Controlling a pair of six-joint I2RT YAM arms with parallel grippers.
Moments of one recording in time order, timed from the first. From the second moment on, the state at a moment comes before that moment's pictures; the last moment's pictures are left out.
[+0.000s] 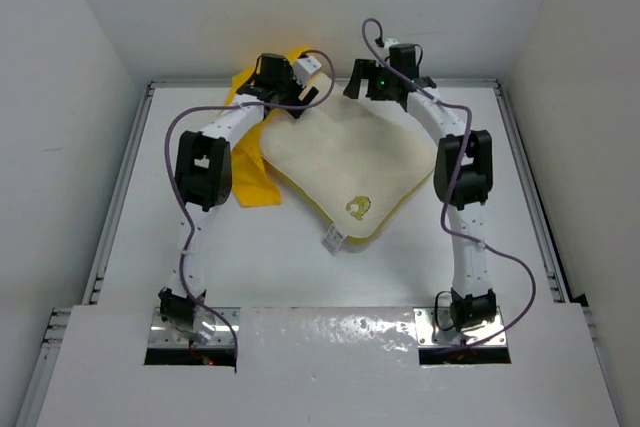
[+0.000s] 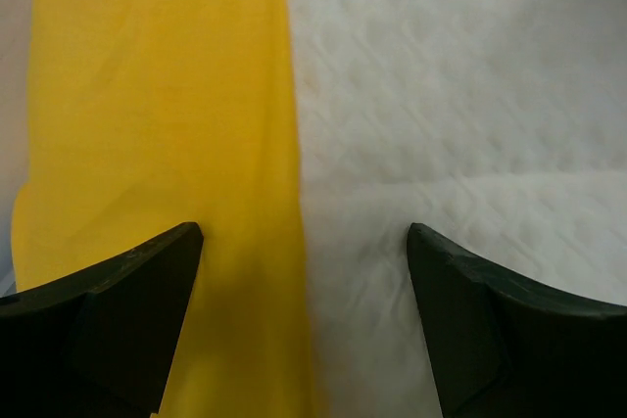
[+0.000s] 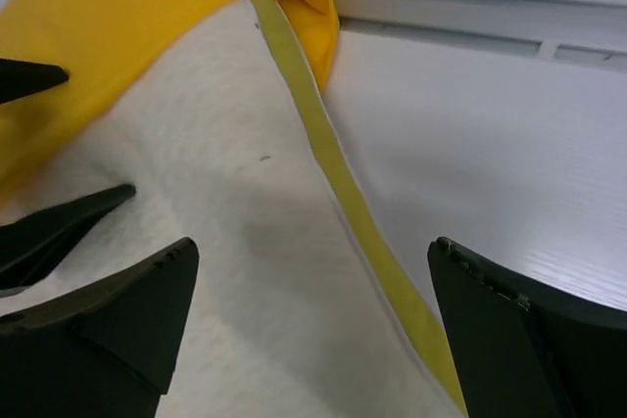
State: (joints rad) left arm -0.28 2.37 2.09 -0.32 0.23 0.51; right arm 0.21 2.34 2.06 -0.28 -0.29 0.23
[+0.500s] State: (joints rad) left arm -0.29 2.45 2.12 -0.09 -0.04 0.51; right arm 0.25 2.51 1.92 0.08 -0.54 0.45
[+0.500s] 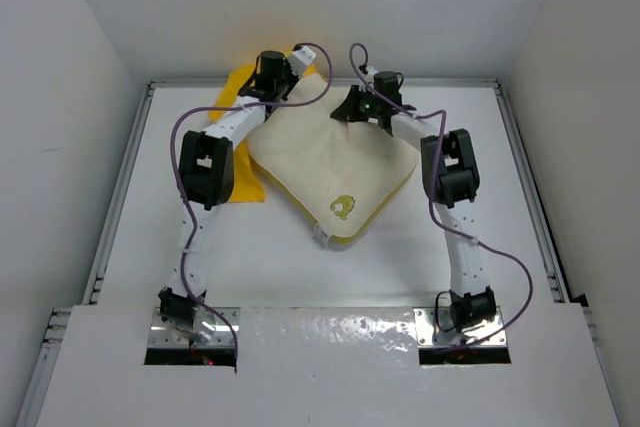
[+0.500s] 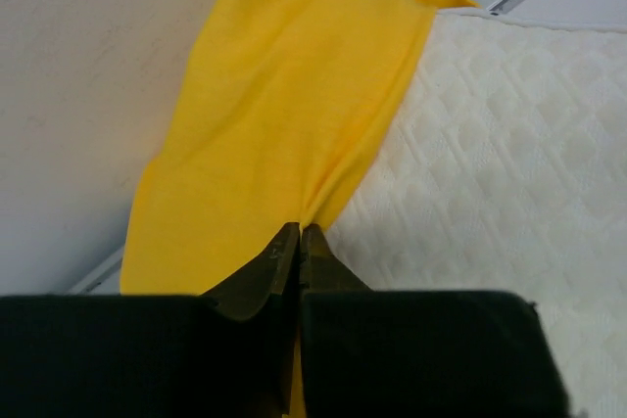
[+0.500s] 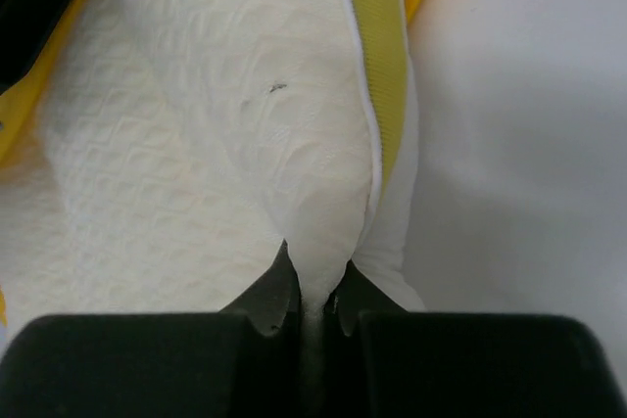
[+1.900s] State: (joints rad) left arm -0.13 2.19 2.07 -1.07 0.93 1.11; right arm 0.35 2.10 1.21 0.59 -0.30 0.73
